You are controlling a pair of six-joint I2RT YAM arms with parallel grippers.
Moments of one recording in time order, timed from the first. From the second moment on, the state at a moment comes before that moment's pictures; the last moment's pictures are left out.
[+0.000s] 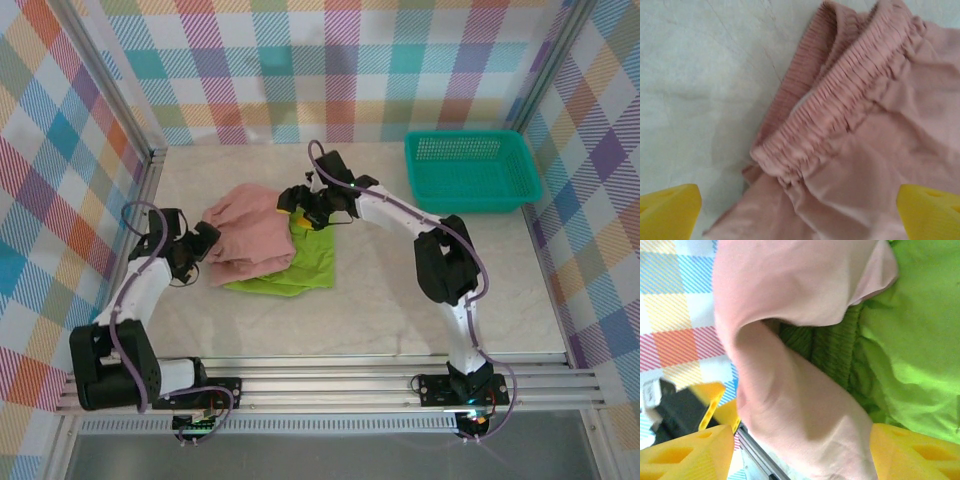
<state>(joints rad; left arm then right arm) 0.15 1.31 0.81 -0.46 0.14 -0.80 0.65 2.13 1.79 -0.48 -0.56 0.91</state>
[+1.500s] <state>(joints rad) 0.27 1.60 0.89 -0.15 0.42 -0.77 0.73 2.44 2.32 -0.65 -0.63 0.82</state>
